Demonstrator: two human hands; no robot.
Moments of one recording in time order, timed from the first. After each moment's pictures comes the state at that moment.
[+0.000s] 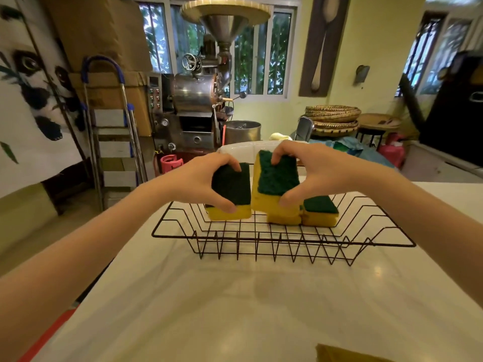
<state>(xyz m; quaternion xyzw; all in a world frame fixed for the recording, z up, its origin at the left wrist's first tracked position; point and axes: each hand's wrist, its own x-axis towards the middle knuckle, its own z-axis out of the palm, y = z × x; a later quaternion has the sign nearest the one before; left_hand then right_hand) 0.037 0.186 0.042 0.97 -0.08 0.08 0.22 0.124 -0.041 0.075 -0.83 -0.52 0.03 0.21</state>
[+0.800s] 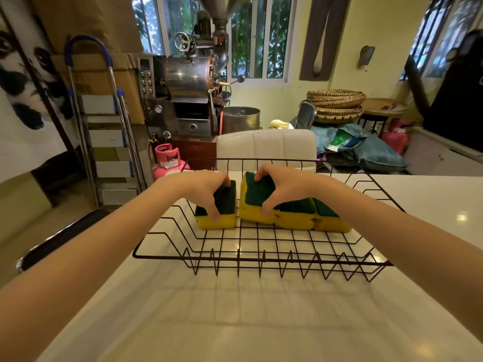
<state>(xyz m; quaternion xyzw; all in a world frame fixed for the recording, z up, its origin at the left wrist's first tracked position) 0.112 0.217 0.005 0.99 0.02 -0.13 0.08 0.202 0.034 0.004 -0.87 -0.43 0.17 0.18</state>
